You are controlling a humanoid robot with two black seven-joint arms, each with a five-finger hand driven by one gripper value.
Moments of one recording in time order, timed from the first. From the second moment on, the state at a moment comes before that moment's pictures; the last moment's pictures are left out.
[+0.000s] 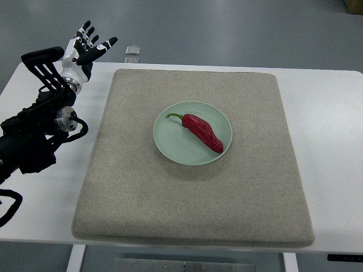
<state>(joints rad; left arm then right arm) -0.95 0.21 -0.43 -0.44 -0.04 -0.01 -0.51 0.02 0.00 0.06 0.12 -0.15 0.20 0.07</state>
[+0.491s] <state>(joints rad) -0.94 0.20 -0.47 -0.44 -0.04 -0.02 -0.51 0.03 0.00 0.06 0.13 -0.15 0.20 0.07</state>
